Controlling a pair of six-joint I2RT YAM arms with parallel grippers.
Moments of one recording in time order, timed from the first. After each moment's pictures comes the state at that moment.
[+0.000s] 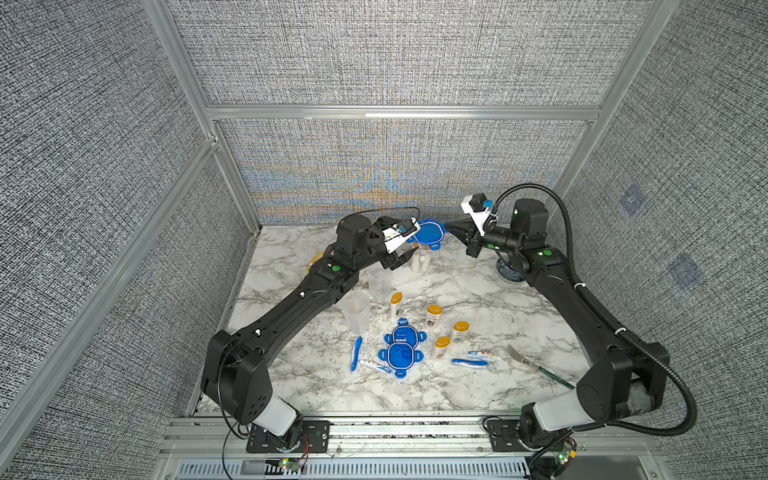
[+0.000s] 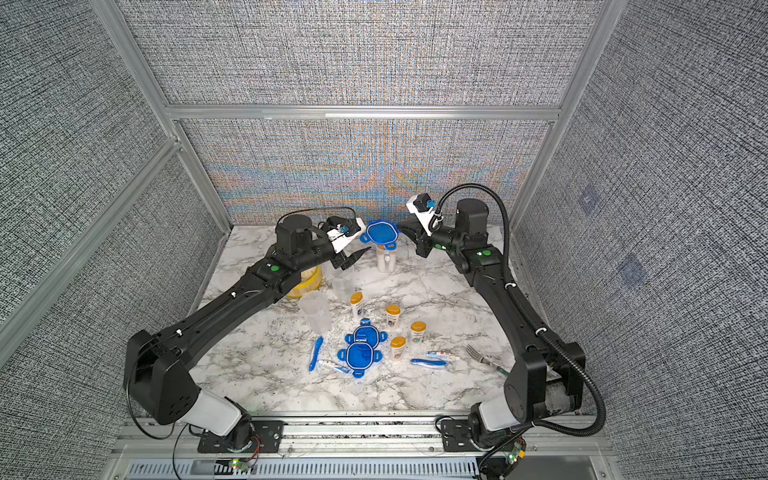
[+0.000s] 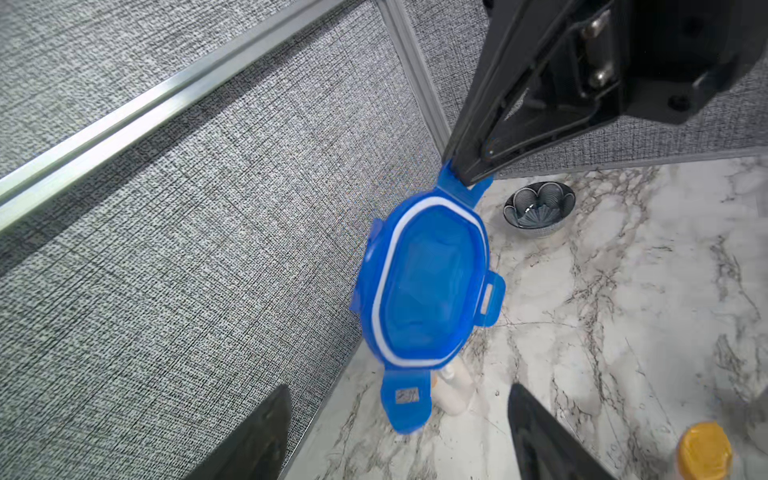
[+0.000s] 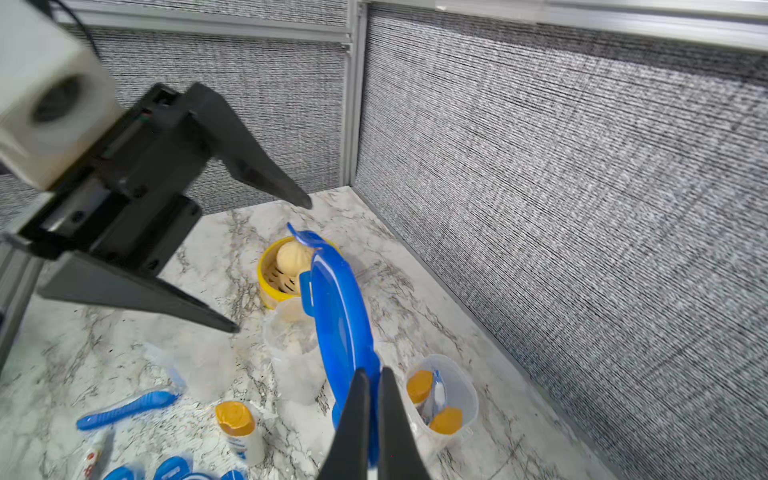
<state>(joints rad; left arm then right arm) -0.60 1.55 1.36 -0.06 0.32 0.58 0.20 1.48 1.35 -0.10 -0.83 -0.34</state>
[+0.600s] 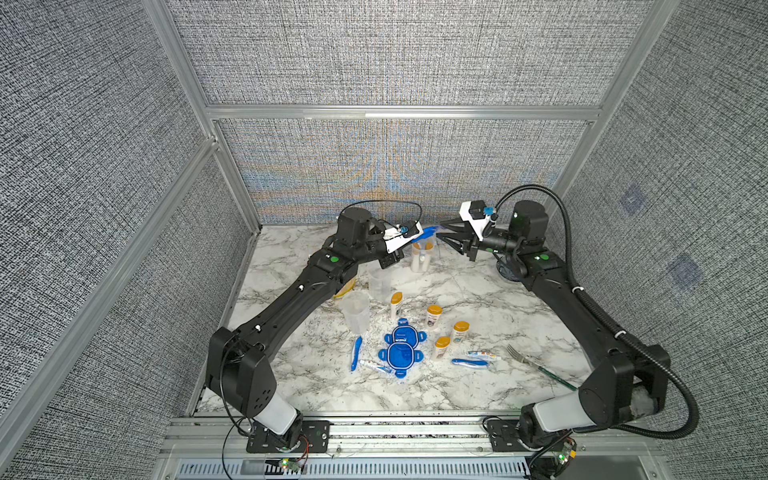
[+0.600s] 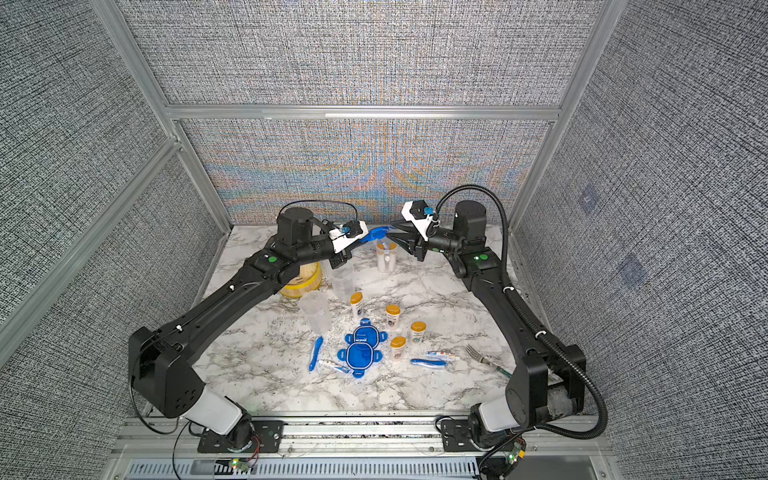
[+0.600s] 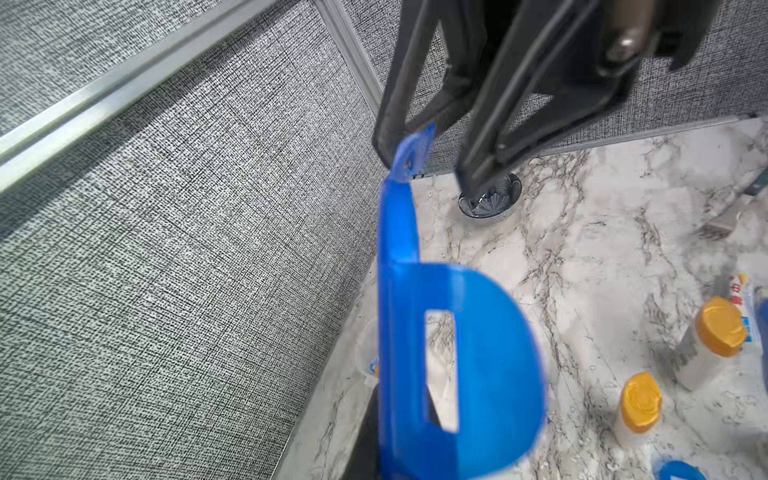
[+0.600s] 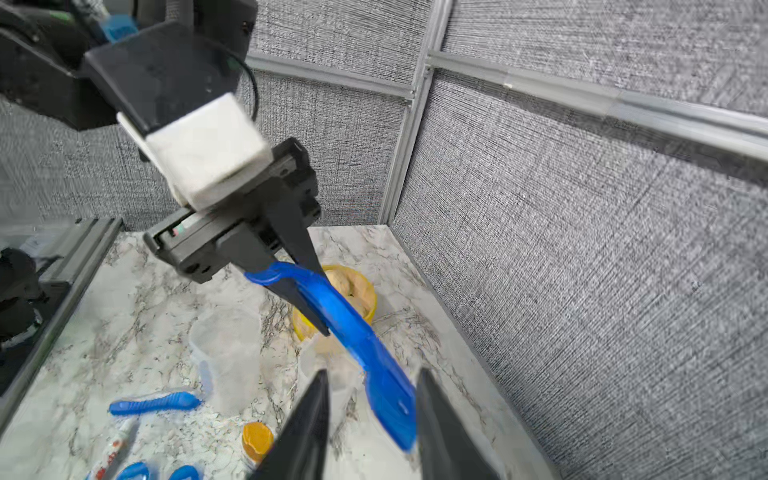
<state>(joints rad) -0.57 1.58 1.44 -0.19 0.43 0.68 0.23 1.45 1.32 0.01 -0.87 -0.25</state>
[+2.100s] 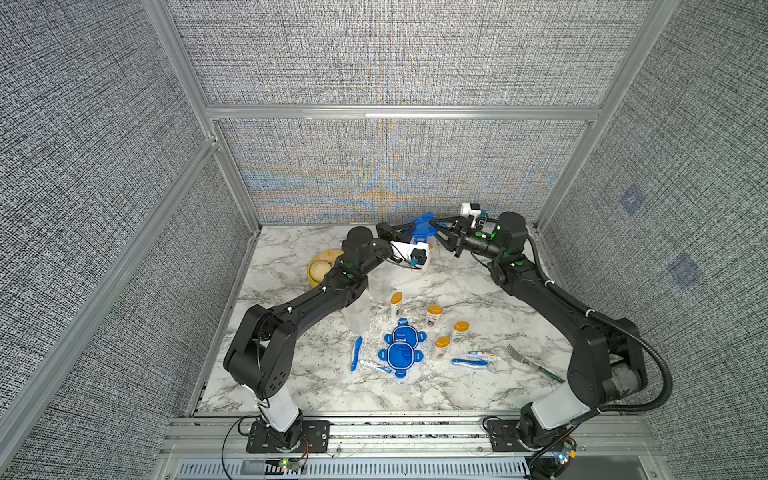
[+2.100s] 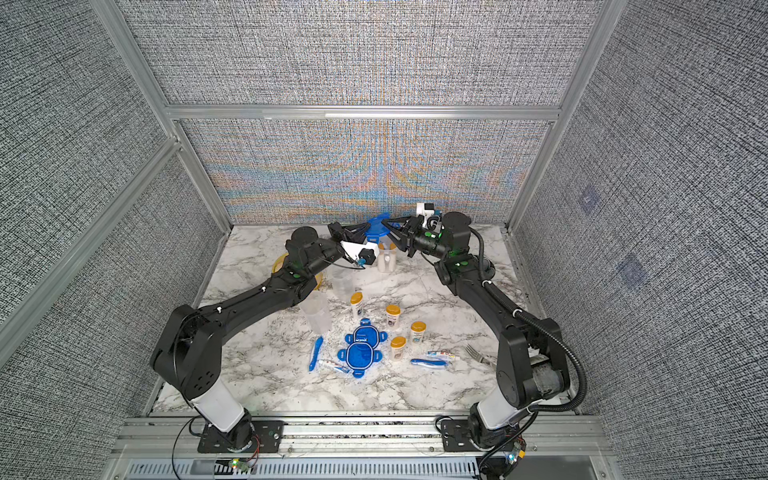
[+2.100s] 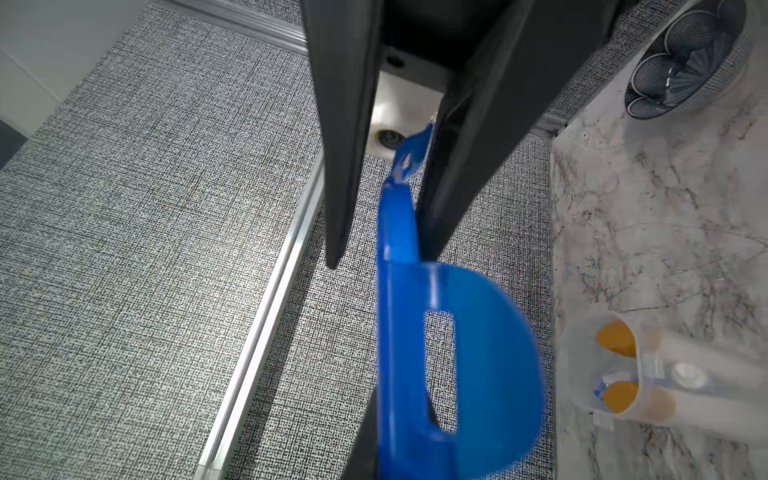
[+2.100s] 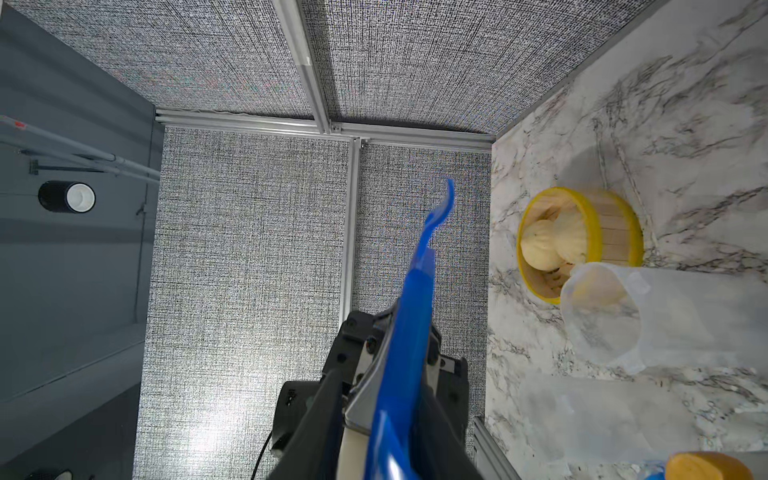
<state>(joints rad) -0.60 1.71 1.20 0.56 0.30 1.28 0.27 1.59 1.20 0.43 -0.78 1.51</state>
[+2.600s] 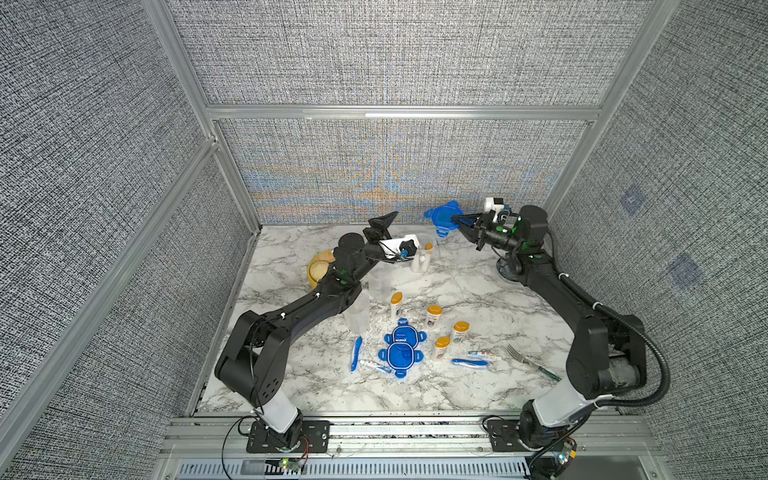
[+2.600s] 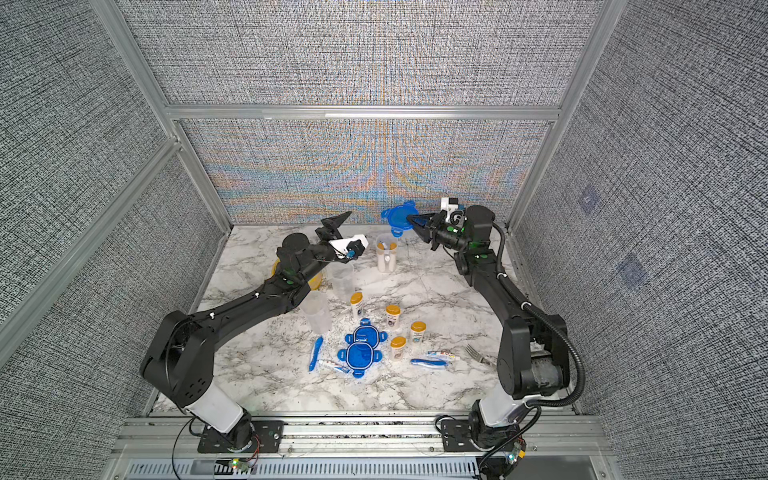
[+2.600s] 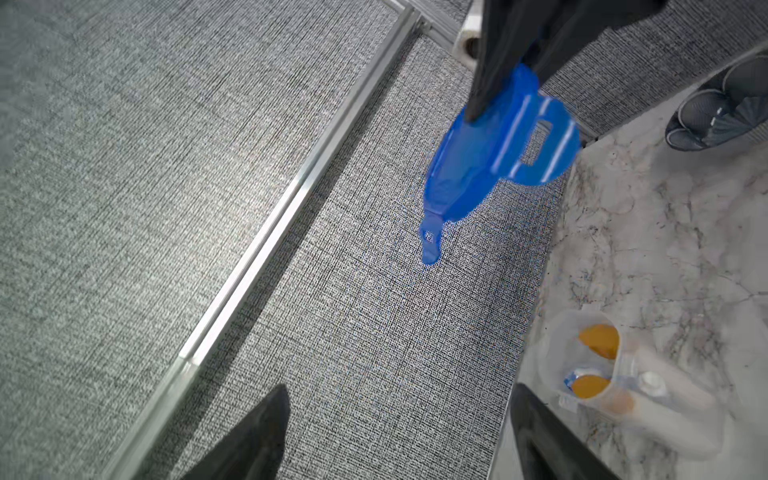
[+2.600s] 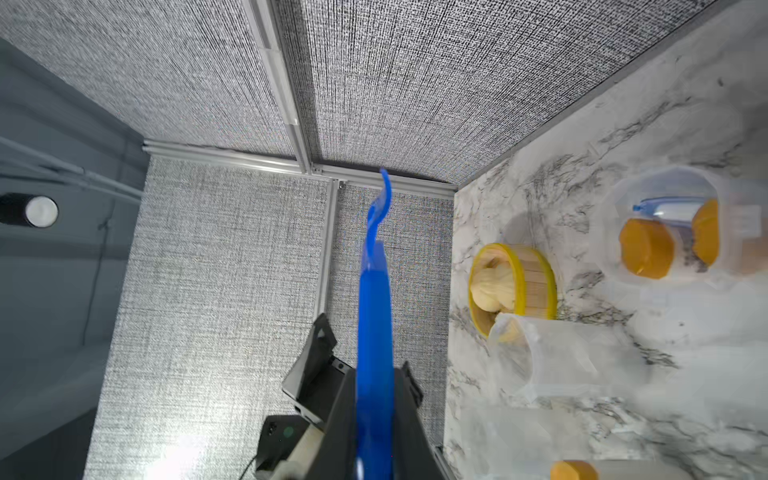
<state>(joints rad) -0.56 1.62 1.10 0.63 0.19 0.92 0.10 1.66 1.30 0.31 -0.91 1.32</state>
